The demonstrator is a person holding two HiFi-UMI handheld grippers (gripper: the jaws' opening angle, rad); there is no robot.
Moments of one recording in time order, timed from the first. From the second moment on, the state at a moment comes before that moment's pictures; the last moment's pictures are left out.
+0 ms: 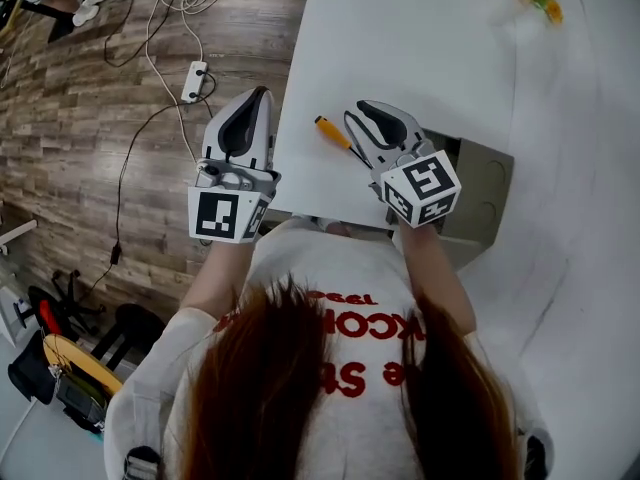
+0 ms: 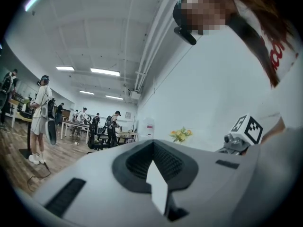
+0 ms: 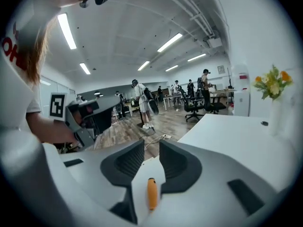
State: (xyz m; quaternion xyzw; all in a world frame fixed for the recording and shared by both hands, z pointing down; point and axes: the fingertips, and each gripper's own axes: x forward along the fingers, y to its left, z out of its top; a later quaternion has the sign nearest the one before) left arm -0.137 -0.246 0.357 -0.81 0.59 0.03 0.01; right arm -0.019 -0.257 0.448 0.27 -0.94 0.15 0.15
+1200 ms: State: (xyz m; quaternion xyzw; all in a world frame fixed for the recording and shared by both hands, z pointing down) left arm -0.178 -0.241 0.399 -0.76 0.64 -0.01 -0.02; right arm -0.064 -0.245 0.594 0.16 -0.90 0.17 0.36
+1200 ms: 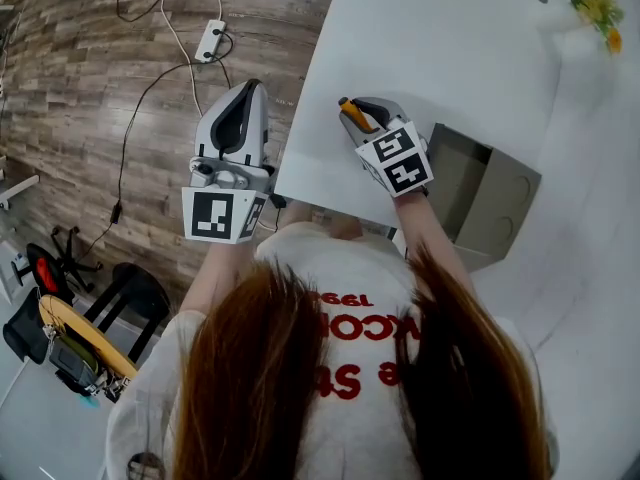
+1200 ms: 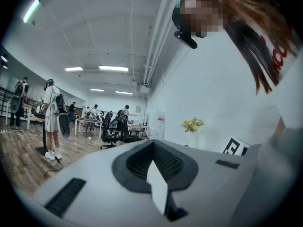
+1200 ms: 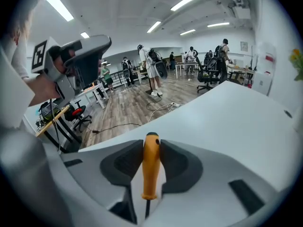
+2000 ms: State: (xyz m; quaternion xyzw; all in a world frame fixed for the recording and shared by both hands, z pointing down) left arm -0.166 -0.219 0.316 -0.77 0.63 0.03 0.05; right arm -0.022 -0.263 0.344 0.31 -0.95 0.04 0.02
